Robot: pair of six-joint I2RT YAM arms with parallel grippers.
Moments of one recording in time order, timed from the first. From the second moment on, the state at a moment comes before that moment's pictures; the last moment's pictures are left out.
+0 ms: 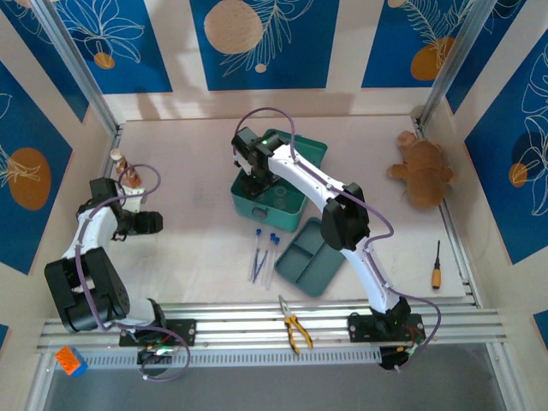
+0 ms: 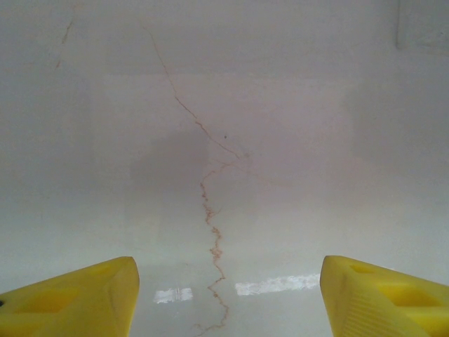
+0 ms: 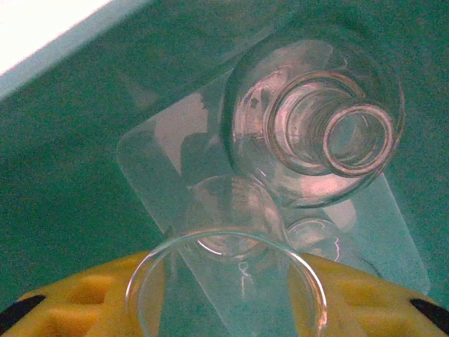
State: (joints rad) left arm 0.36 1.38 0.87 -0.71 0.29 0.28; right arm 0.73 2.38 2.34 -1.29 0.03 0.06
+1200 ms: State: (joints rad) left arm 0.36 1.39 0.87 -0.71 0.29 0.28; right arm 0.73 2.35 2.28 -1.26 0.03 0.08
